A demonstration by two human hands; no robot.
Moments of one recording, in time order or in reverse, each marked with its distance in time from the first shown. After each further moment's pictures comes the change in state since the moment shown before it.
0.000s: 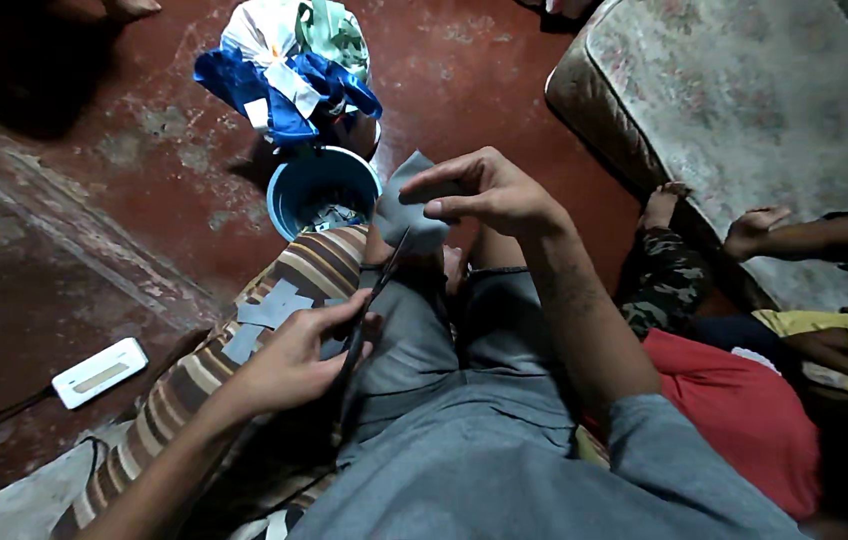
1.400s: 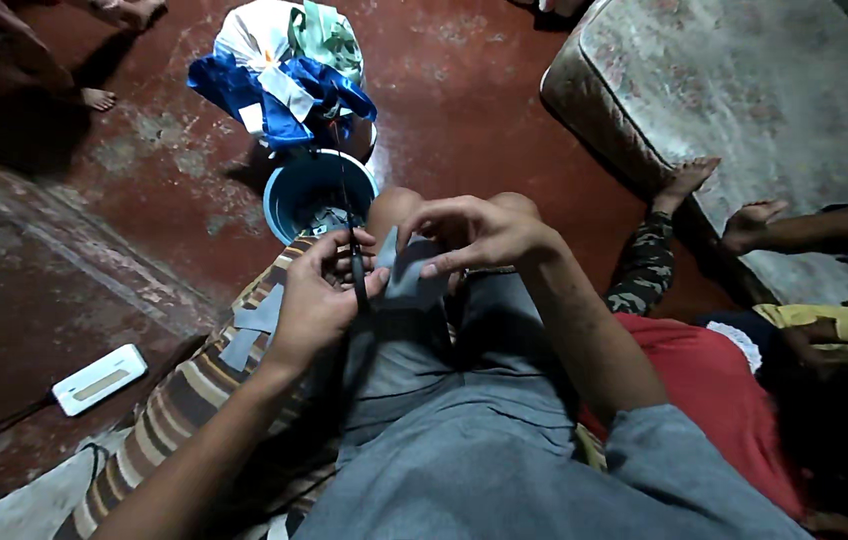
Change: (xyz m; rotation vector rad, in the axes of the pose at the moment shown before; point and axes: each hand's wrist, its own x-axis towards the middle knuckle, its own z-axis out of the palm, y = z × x) left_hand 0.053 0.038 0.017 -0.214 0.571 0.022; right_hand -0.012 -0.001 0.024 0.020 -0.237 -0.096
